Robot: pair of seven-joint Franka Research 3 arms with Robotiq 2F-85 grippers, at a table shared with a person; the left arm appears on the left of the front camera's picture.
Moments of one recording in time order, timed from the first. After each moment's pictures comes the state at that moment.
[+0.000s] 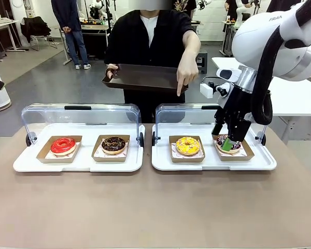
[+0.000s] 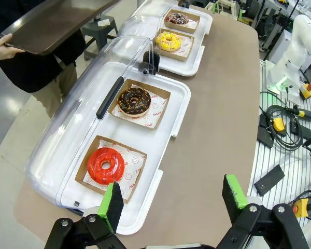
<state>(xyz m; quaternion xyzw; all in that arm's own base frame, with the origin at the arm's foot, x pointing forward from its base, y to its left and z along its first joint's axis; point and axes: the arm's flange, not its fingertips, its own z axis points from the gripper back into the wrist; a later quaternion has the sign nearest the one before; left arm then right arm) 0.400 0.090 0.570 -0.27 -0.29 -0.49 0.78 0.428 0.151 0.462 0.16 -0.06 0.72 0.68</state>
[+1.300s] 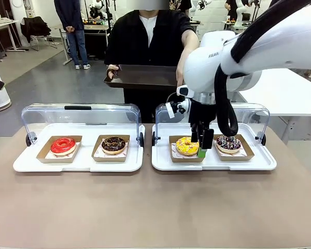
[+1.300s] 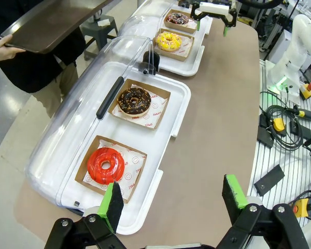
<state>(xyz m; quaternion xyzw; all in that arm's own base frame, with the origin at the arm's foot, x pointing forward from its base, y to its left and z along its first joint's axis) 0.400 0.090 0.570 -0.27 -0.29 -0.49 0.78 0.461 0.248 0.409 0.06 0.02 0.73 0.68</state>
